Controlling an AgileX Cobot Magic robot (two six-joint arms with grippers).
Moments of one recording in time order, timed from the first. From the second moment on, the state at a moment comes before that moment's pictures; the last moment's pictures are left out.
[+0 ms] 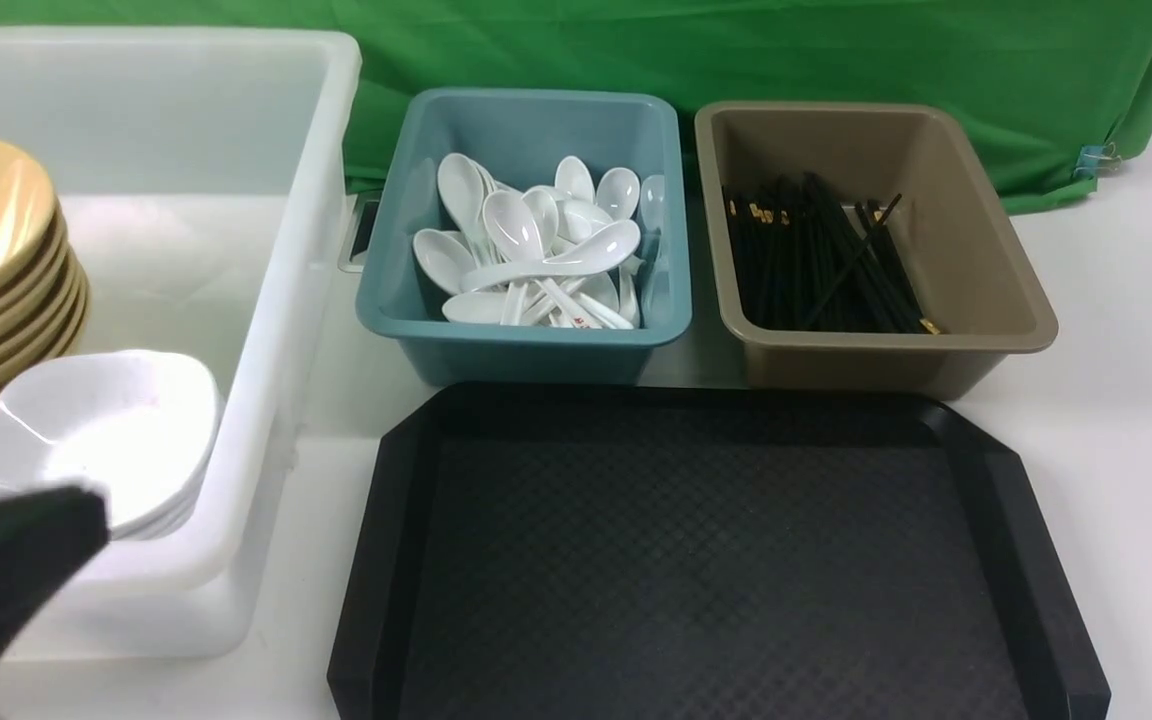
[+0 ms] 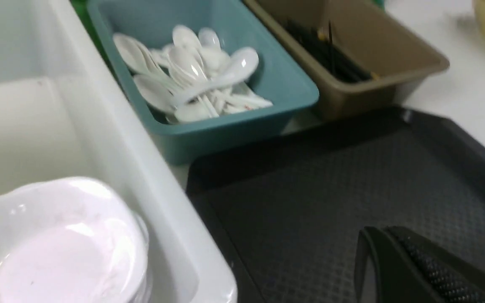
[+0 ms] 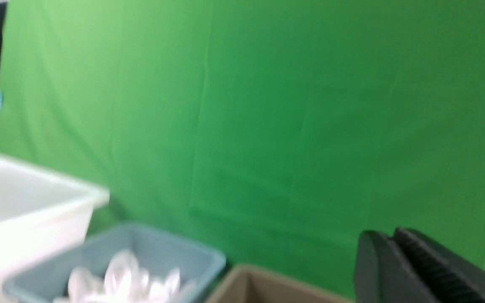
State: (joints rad) right arm 0.33 0.30 -0.38 -0.15 -0.16 0.03; left arm -0.32 0.28 -0.45 -0.27 0.47 0.18
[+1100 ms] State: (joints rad) right arm 0.33 0.29 -0.38 -0.15 -0.15 0.03; left arm -0.31 0.04 -0.19 0.02 0.06 0.26
